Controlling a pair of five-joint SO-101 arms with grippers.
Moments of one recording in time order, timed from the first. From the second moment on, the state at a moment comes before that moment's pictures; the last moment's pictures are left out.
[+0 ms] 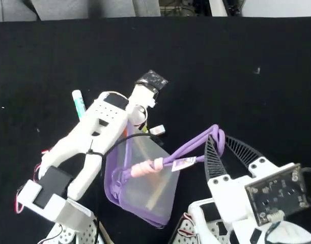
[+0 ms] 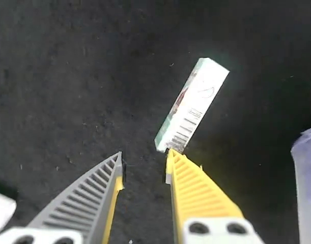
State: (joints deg) left arm 23.2 1.4 20.9 59.6 -16.3; right arm -10.5 -72.1 1.1 99.3 15.2
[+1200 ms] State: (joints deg) left arm 27.5 25.0 -2.2 73.6 -25.3; right arm -10.4 -72.1 1.1 99.3 15.2
